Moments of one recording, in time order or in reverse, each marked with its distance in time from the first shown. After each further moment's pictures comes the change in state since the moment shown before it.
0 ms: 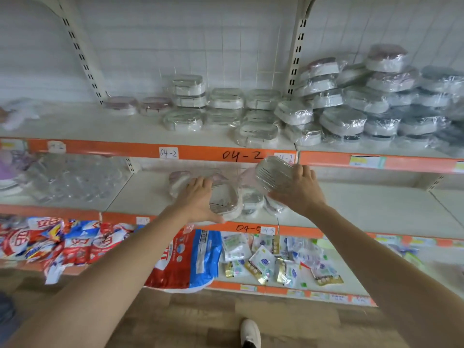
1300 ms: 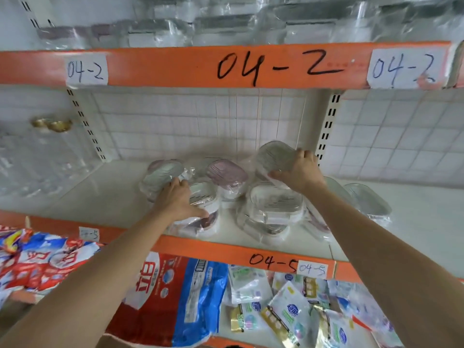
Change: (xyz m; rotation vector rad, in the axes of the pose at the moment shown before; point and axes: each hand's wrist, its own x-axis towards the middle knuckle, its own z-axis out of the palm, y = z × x) left_hand 0.219 -0.109 0.240 -0.031 0.031 -0.355; right_hand 0.238 0.046 0.270 0.169 0.051 0.038
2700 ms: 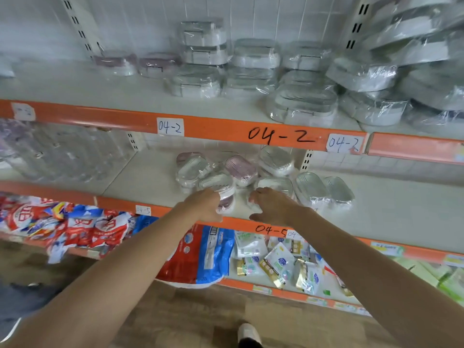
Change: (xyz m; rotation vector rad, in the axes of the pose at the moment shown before) left_hand -0.115 0.005 -0.118 0.046 -0.307 0.325; right_hand -0.147 -0.110 -0.101 -0.339 -0.586 -0.496
